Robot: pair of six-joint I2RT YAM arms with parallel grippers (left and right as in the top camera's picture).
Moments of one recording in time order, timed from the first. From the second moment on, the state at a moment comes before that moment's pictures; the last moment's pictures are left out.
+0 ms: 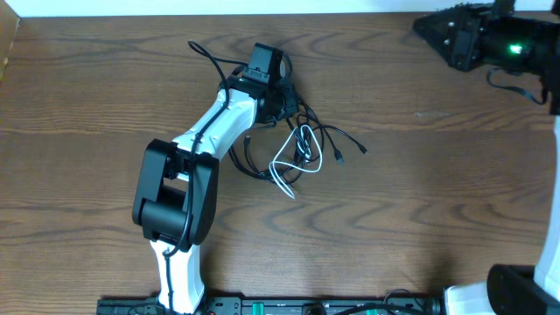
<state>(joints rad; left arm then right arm) -0.35 2.06 1.50 -0.52 0.26 -0.54 -0.01 1.64 2.14 -1.17 -0.79 0.08</state>
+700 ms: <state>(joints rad) -0.34 1.62 1.50 -0.53 0.26 -0.50 0.20 1.96 2.14 -1.19 -0.75 0.00</state>
